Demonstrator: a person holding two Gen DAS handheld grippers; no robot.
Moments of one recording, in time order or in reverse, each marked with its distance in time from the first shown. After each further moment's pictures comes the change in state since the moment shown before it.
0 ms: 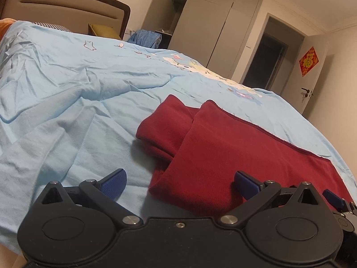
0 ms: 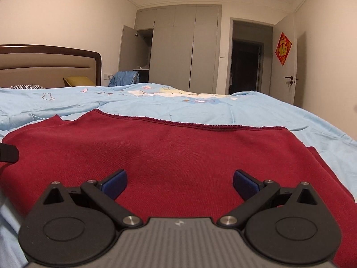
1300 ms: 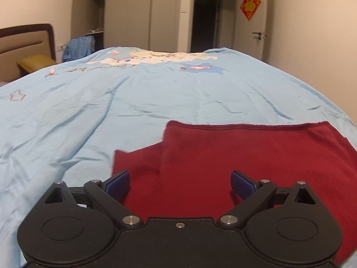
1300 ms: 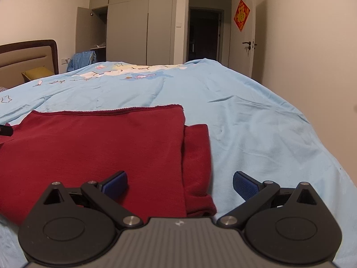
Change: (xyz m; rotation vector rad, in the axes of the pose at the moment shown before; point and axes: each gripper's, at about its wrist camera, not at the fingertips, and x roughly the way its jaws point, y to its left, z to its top) left arm 0.090 -0.028 0.085 0.395 0.130 -0.146; right arm -0.046 -0.129 0.017 0.118 0.188 -0.169
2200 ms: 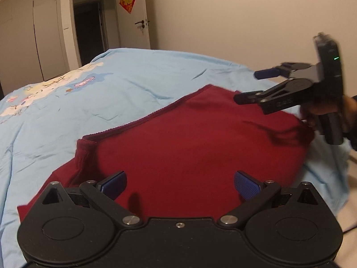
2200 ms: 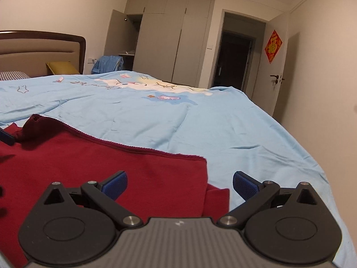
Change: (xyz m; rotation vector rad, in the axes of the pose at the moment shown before) left arm -0.003 -0.096 -0.002 0.474 0.033 -0.439; right arm 0.024 0.022 0.052 -0.179 -0.104 0.081
